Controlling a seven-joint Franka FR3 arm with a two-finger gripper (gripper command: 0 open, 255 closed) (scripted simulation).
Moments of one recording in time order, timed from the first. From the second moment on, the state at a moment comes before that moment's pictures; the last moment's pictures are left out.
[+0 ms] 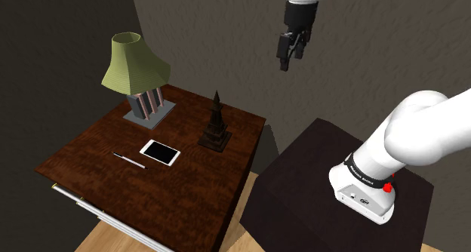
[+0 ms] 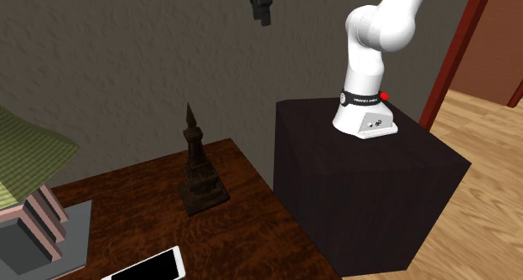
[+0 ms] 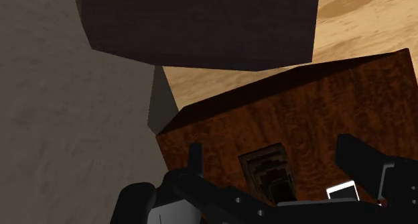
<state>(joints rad) 0.00 -0.54 0.17 -2.34 0.06 1.66 0.03</state>
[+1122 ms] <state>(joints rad) 0.05 0.26 0.32 -1.84 -0.08 1.71 0.45</state>
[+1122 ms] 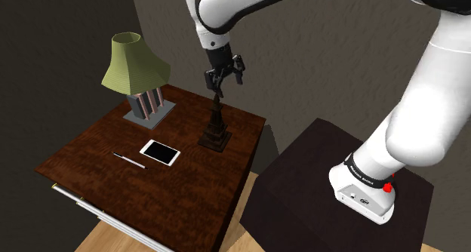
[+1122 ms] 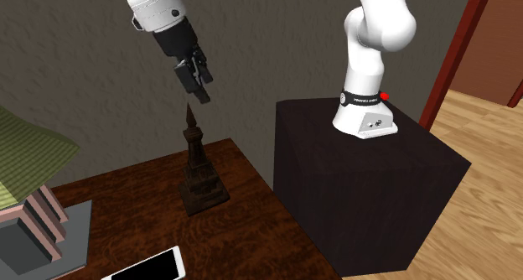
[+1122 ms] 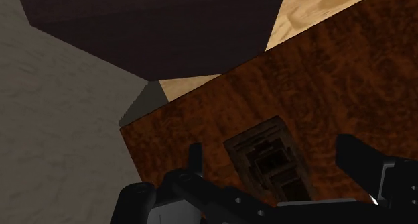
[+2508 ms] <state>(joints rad) 0.14 0.68 0.28 -1.49 -0.16 1.67 0.57</state>
